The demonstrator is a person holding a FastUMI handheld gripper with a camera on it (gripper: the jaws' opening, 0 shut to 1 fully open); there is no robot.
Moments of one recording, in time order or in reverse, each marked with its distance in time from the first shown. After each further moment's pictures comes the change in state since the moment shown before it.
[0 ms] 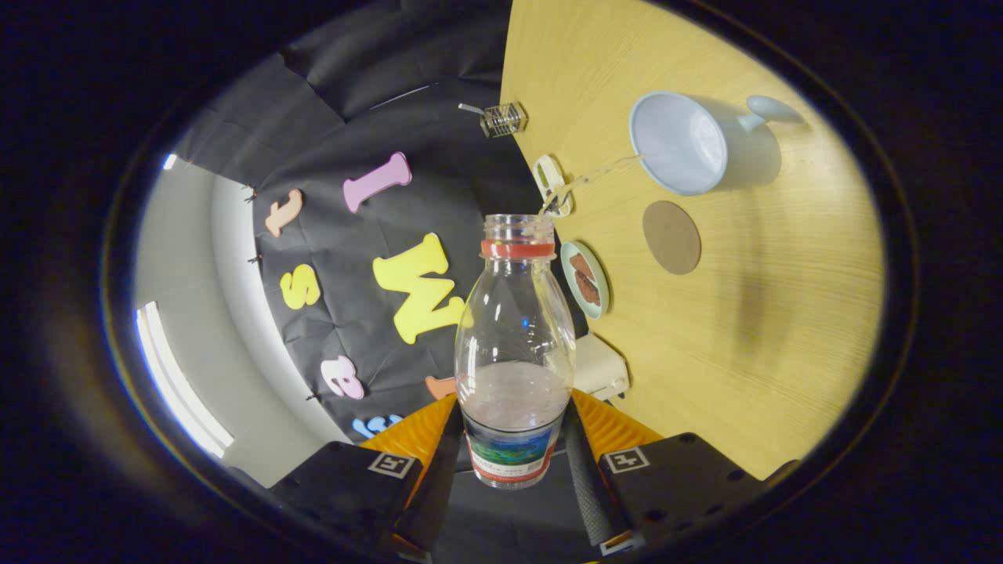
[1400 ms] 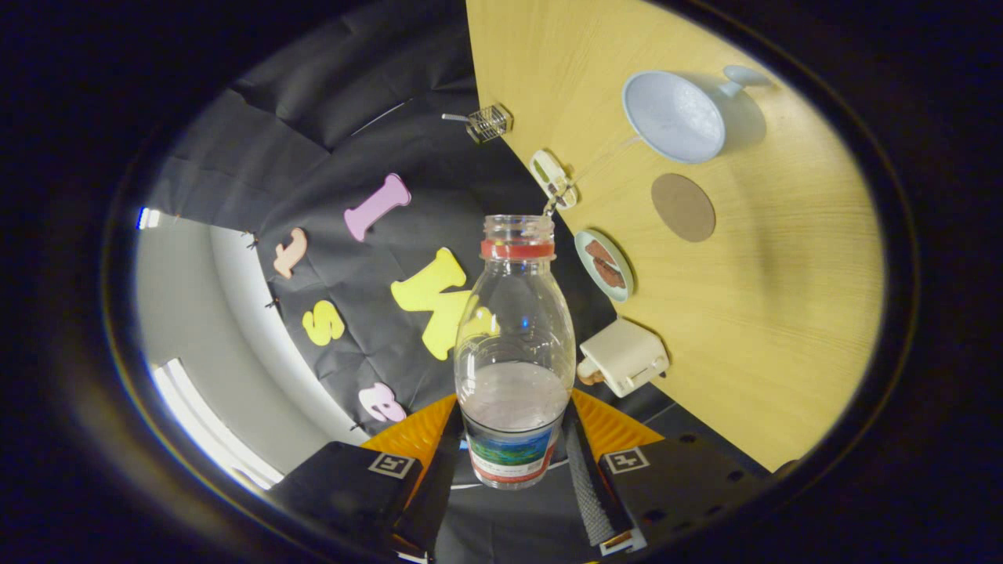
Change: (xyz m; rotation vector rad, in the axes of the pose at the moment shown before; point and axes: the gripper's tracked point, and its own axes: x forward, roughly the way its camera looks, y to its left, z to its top) arm 0.004 0.041 0.002 0.185 -0.005 0.064
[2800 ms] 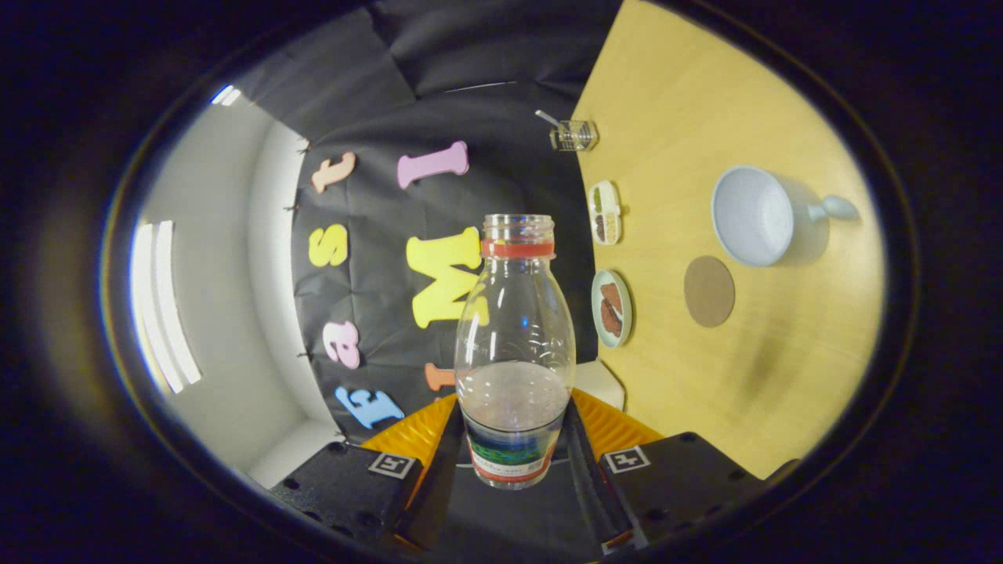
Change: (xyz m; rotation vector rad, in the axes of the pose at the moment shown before) arm -0.015 -0.011 0.006 -0.600 0.001 0.006
